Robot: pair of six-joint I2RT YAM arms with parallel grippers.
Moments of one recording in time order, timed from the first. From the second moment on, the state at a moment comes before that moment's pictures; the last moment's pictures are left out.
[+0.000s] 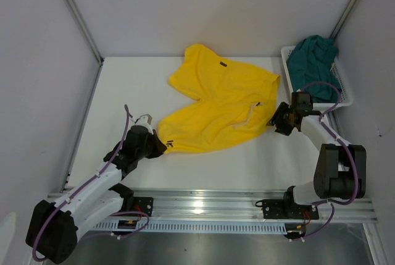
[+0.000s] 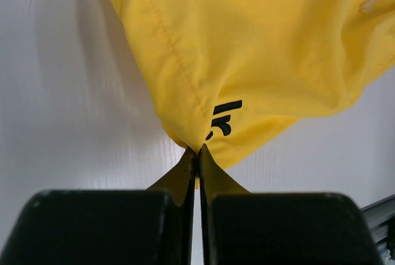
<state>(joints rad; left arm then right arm) -0.44 0.84 0.37 -0.24 0.03 -0.62 -0.03 1.45 0.88 -0.42 -0.17 0.55</state>
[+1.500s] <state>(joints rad) -0.44 0.82 0.38 -0.26 0.04 -0.62 -0.05 1.56 0.72 -0.02 -0.22 0.66</state>
